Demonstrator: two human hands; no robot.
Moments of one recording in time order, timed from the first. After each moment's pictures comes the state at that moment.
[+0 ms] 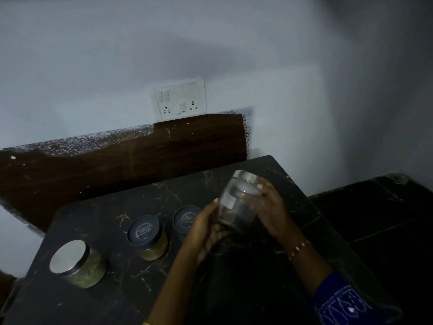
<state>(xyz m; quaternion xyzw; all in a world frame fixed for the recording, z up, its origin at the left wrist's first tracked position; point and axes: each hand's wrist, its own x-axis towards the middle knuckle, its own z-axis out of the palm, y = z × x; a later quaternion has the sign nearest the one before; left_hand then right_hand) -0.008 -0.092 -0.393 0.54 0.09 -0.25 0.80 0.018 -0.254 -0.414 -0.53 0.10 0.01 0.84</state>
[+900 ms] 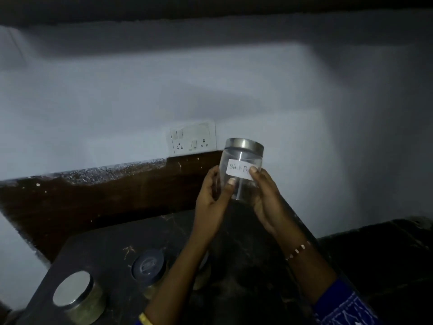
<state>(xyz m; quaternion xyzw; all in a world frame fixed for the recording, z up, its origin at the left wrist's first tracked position) 0.021 -0.113 -0.303 0.70 -0.16 0.11 0.68 0.038 -0.237 -0.310 -0.53 -0.07 -0.05 0.85</state>
